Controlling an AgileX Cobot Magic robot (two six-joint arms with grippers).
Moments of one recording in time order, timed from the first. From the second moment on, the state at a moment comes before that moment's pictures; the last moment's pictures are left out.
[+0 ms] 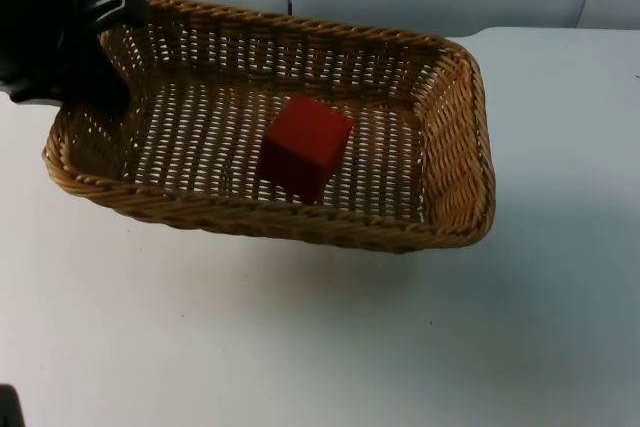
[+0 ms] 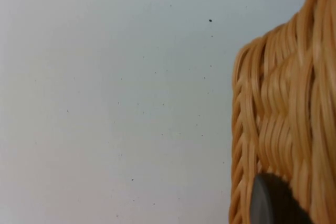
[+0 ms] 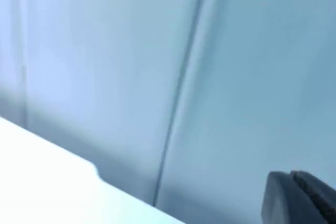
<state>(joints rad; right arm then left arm) 0.36 1.34 -1.15 0.50 0.10 -0.73 -0.13 1.71 -0.99 -0.82 0.52 0.50</state>
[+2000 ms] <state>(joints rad) 0.30 1.08 -1.35 -0.41 0.66 -0.15 -0.13 1.39 -1.34 -0.36 0.76 0.44</state>
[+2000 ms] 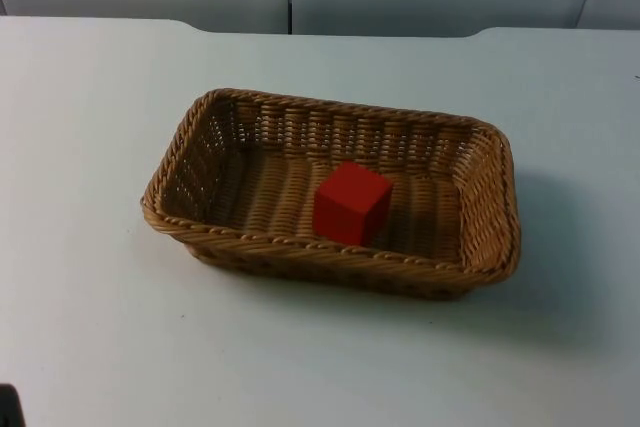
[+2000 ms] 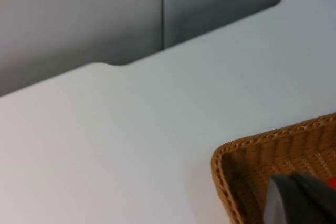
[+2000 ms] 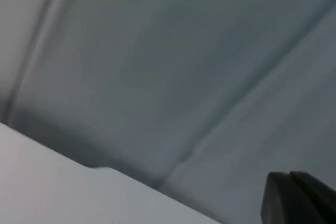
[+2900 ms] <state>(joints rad) 0.37 0.71 -1.10 -1.08 0.72 -0.35 -0.13 0.43 -0.85 -0.14 0.98 0.18</state>
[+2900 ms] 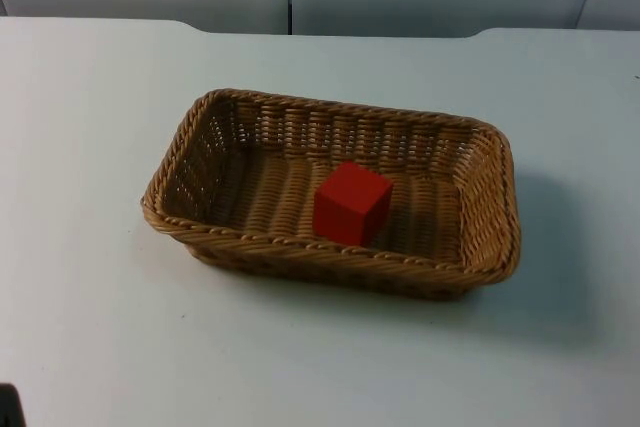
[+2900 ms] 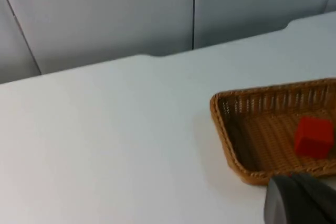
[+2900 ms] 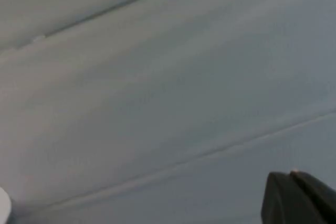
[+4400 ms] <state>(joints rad) 0.27 0.00 -0.52 0.00 1.10 -0.01 -0.13 0.13 -0.64 -0.19 0.99 0.22</state>
